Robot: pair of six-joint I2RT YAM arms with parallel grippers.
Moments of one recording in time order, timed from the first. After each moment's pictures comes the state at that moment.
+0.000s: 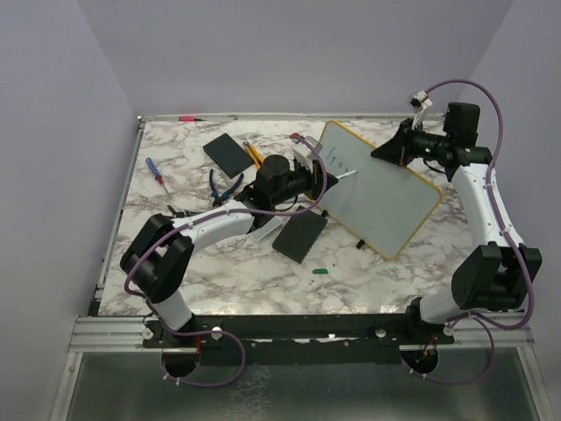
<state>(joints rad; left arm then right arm) -0.76 1.66 1.08 0.51 0.27 -0.31 -0.07 1.48 1.39 -0.50 -0.96 -0.13</state>
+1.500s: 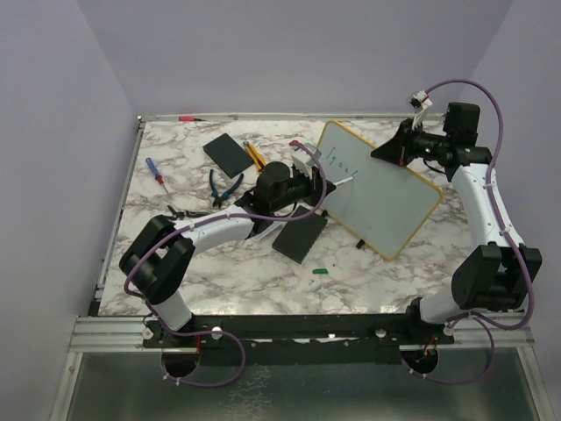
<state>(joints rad) -0.77 1.66 1.02 0.53 0.24 -0.32 -0.07 1.48 1.39 -0.51 -0.96 -0.13</state>
